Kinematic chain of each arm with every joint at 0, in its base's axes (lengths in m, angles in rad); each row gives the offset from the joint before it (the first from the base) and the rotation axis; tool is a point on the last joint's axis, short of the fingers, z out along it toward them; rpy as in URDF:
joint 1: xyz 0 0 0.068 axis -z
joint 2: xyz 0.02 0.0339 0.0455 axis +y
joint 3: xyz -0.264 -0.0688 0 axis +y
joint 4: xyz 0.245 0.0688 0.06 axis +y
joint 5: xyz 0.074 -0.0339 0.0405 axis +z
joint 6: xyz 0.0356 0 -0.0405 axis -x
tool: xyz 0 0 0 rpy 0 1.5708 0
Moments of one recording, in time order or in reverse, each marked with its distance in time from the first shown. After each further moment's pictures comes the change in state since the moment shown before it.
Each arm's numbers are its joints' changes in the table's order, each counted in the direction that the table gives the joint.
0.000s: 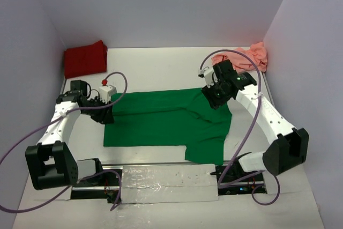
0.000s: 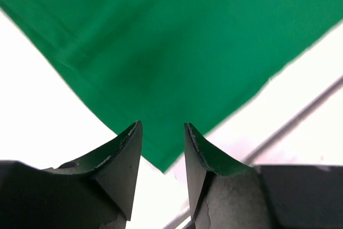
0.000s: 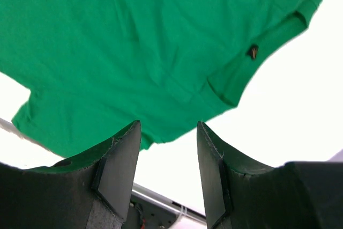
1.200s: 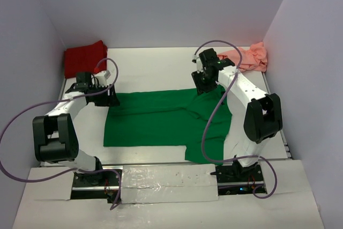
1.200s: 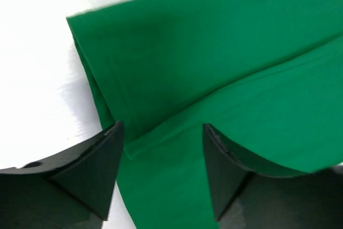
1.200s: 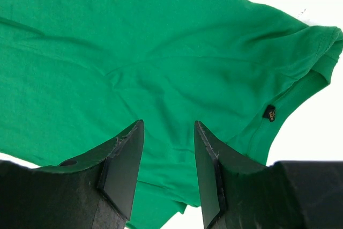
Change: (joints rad) left arm 0.017 0.239 -0.008 -0.485 0.087 0.478; right arm 0.000 0.365 -0.203 -0.148 -0.014 -0.285
